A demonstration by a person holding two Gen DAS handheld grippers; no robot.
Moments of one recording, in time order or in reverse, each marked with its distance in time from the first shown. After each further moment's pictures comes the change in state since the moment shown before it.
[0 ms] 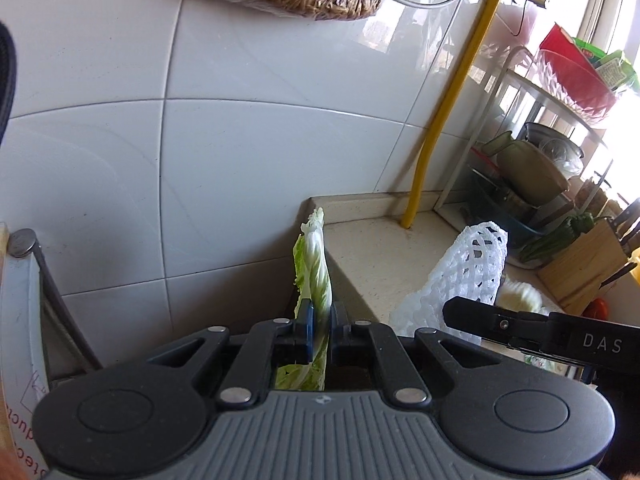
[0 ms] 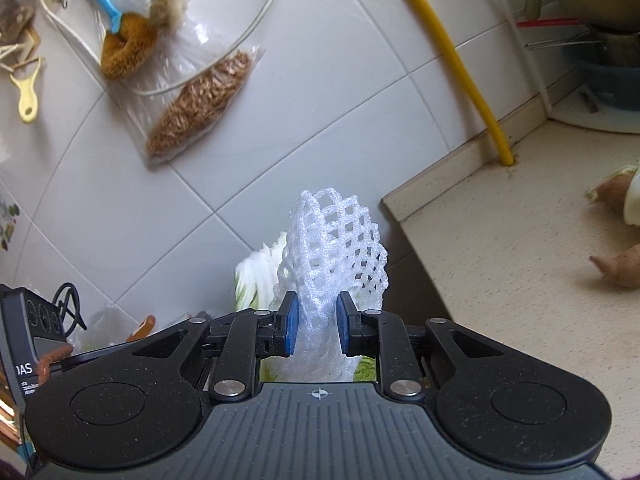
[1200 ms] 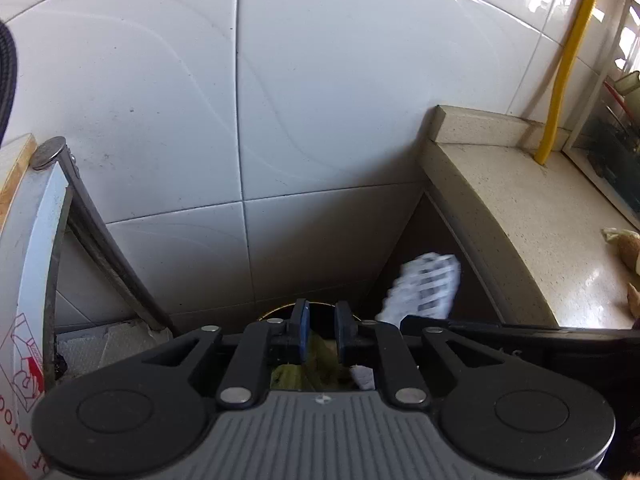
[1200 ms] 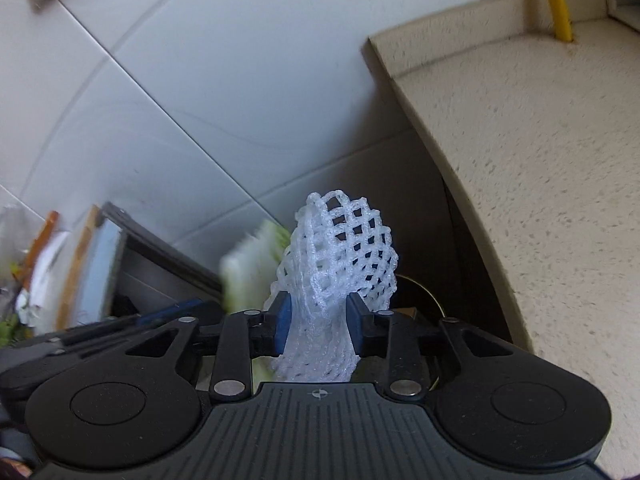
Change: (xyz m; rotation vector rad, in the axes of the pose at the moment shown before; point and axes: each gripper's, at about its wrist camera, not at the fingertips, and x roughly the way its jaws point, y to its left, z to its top) left arm 0.089 0.035 -0.037 -0.072 0.155 0.301; right arm 0.160 -0.038 -0.030 -0.085 0.383 -0.138
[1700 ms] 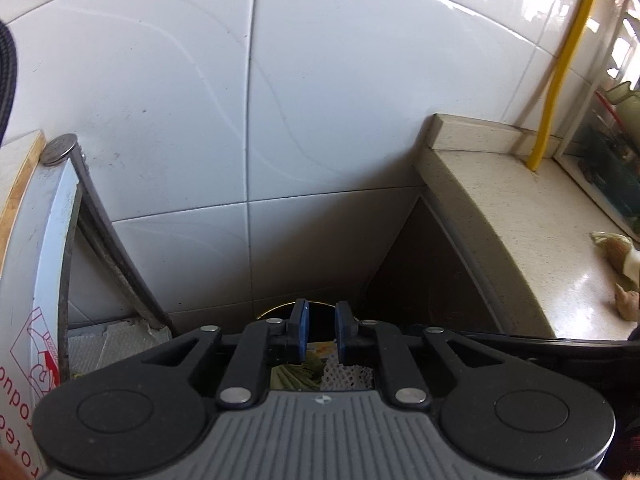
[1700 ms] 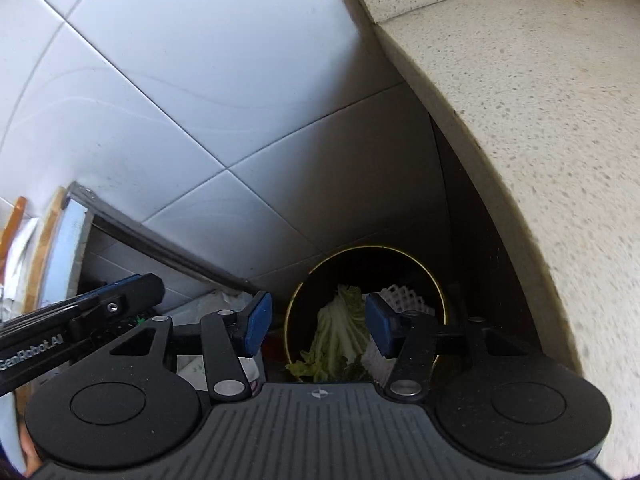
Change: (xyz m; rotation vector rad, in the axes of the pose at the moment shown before) left arm -0.014 0.010 -0.004 -0.004 -0.010 -0.042; right arm 0.012 -0.007 -0.008 0.035 0.038 -0.008
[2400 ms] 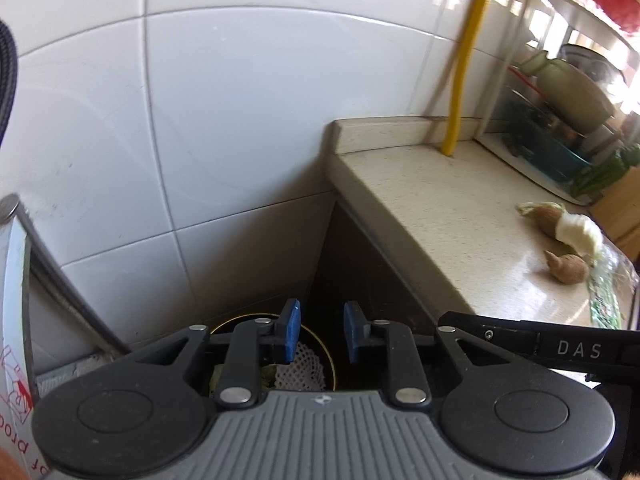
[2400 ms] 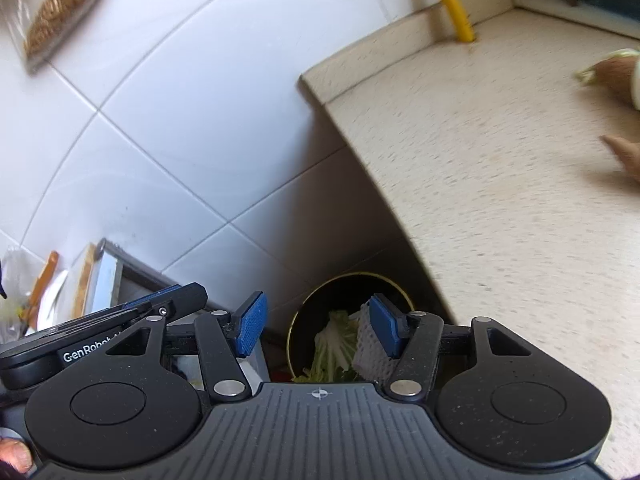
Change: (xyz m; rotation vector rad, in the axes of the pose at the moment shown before) left arm -0.027 -0.047 0.002 0.166 -0.024 -0.140; right arm -0.092 -0.022 -0.029 0.125 -0.190 -0.030
